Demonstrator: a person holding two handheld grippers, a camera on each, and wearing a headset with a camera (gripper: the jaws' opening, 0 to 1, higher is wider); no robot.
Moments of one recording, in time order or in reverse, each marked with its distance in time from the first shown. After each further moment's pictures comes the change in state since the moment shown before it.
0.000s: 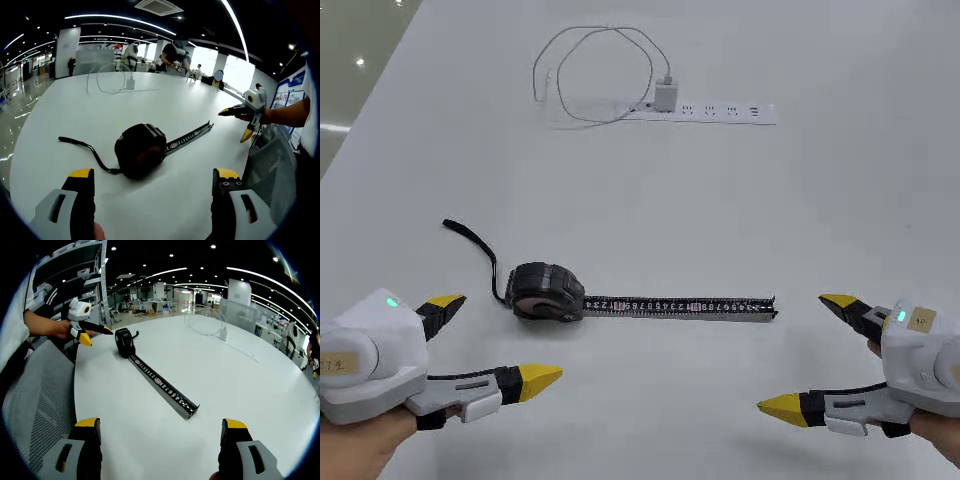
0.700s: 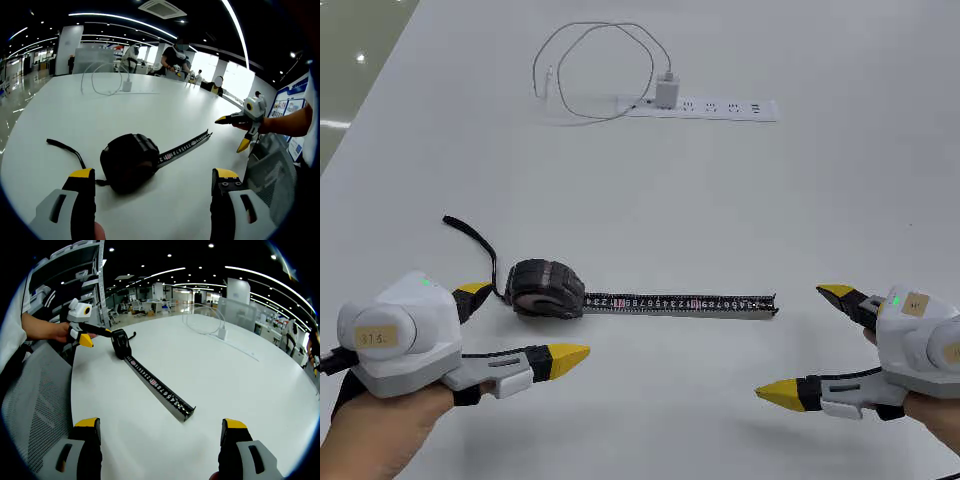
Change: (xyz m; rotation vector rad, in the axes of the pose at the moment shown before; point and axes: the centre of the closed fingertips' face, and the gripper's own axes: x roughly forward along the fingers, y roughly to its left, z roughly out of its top) left arm 0.025 -0.013 0.014 -0.054 -0.033 -0.028; right arm 0.007 -0.010 0.000 0.020 -0.006 0.003
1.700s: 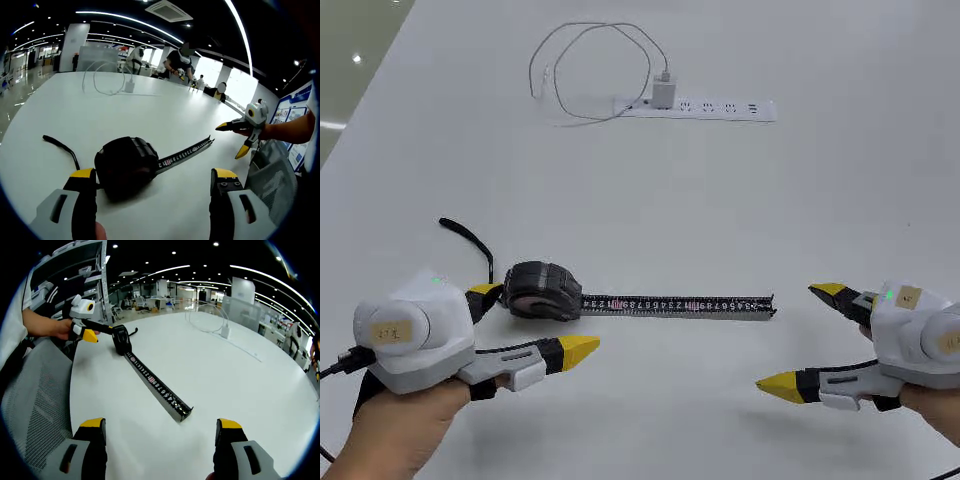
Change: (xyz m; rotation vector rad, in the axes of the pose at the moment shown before) left arm 0.012 -0.001 0.003 -0.055 -0.027 0.020; right arm 0.004 -0.007 -0.002 -0.036 0.037 0.030
